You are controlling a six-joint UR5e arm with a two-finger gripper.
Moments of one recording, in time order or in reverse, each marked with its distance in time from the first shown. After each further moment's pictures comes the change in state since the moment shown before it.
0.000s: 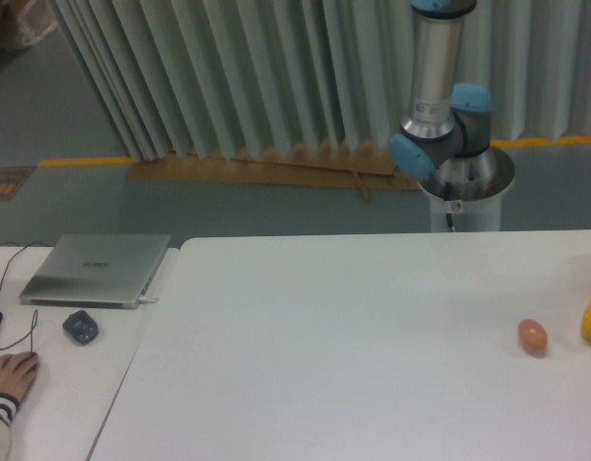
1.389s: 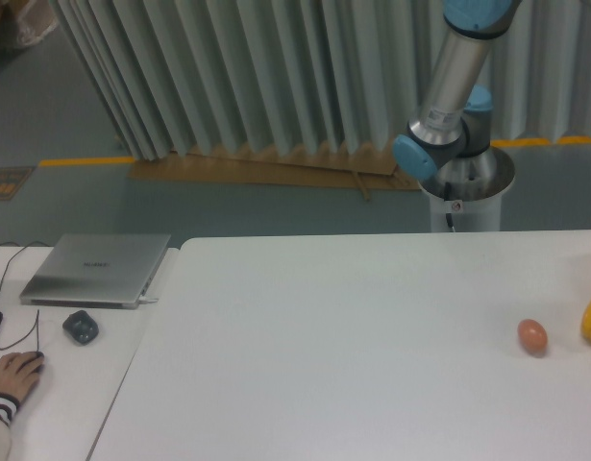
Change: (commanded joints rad) arm 0.008 -0.121 0.025 0.110 -0.015 0.023
